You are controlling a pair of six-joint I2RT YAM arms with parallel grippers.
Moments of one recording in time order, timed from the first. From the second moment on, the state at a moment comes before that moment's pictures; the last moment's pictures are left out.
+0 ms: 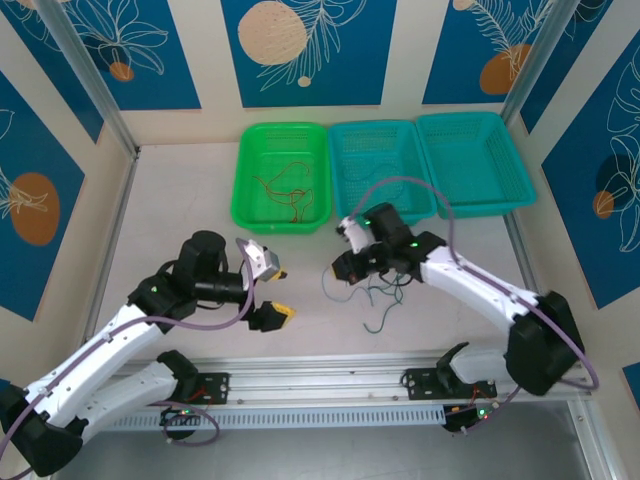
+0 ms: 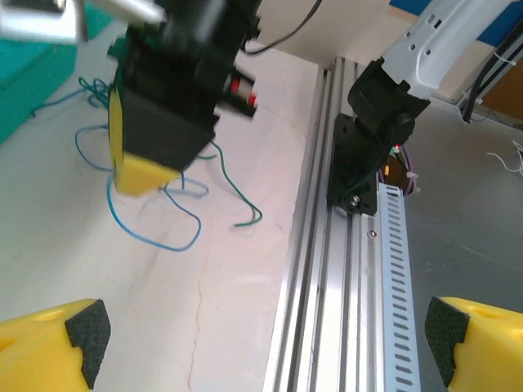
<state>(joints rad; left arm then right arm) -0.67 0.83 0.78 -0.51 0.71 0.12 0.60 1.27 0.91 -0.50 -0.54 0.25</state>
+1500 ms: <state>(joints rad) -0.81 0.88 0.73 -0.13 0.52 -0.03 0.15 1.43 1.94 -0.27 -0.39 0.67</state>
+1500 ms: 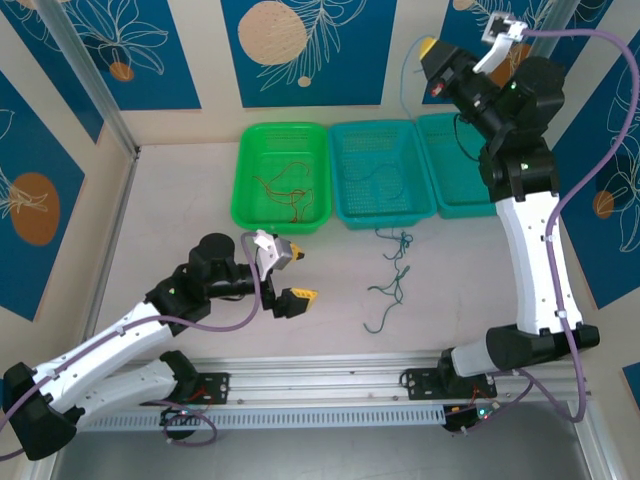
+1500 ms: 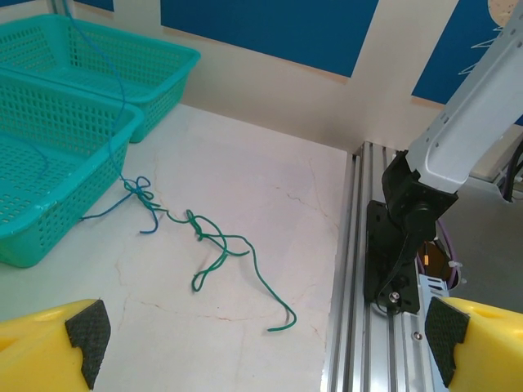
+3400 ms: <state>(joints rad) -0.81 0.82 0.69 -0.15 0.20 -0.11 0.17 1.83 1.69 -0.61 -0.22 0.72</state>
